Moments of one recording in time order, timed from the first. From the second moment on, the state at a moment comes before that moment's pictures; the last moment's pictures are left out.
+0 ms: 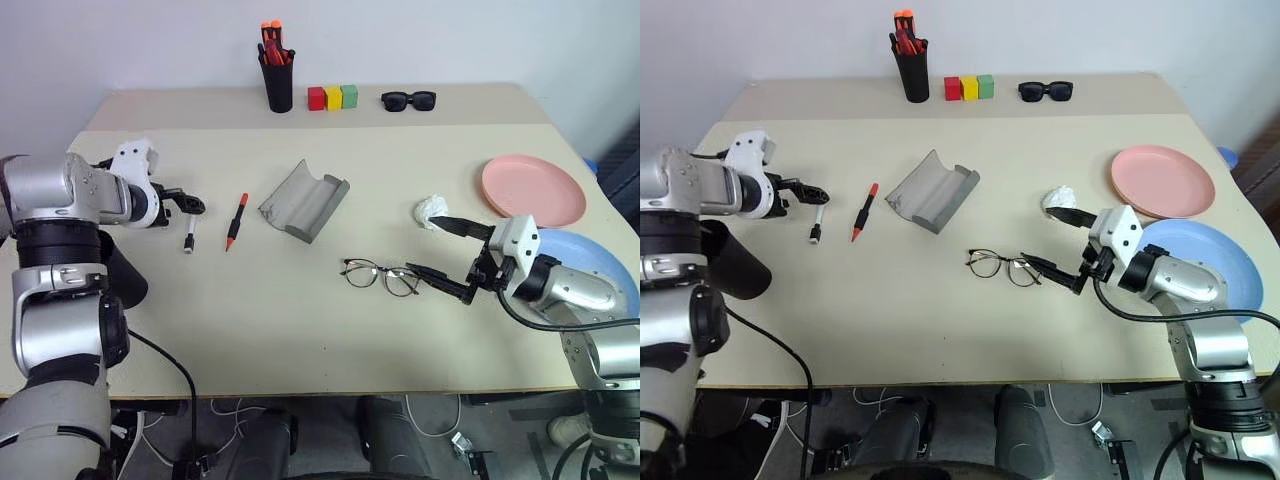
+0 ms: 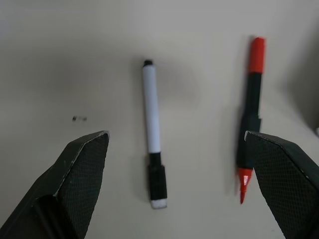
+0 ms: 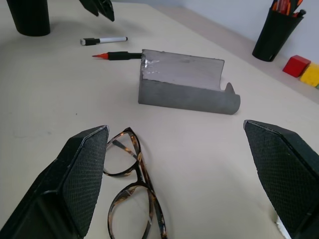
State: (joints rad) left arm -1.02 0.65 0.23 0.45 -0.31 1.49 -0.30; right arm -0.17 -0.70 -0.14 -0.17 0.44 0.13 0.97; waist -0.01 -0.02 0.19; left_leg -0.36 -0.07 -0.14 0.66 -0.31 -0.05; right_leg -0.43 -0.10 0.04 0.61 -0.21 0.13
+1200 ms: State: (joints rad) left arm -0.96 0.62 0.15 0.52 -0.27 1.45 -0.33; right arm -0.16 -0.69 -0.14 -0.18 0.42 0.12 0.94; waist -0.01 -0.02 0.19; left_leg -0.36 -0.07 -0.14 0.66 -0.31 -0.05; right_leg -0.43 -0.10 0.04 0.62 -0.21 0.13
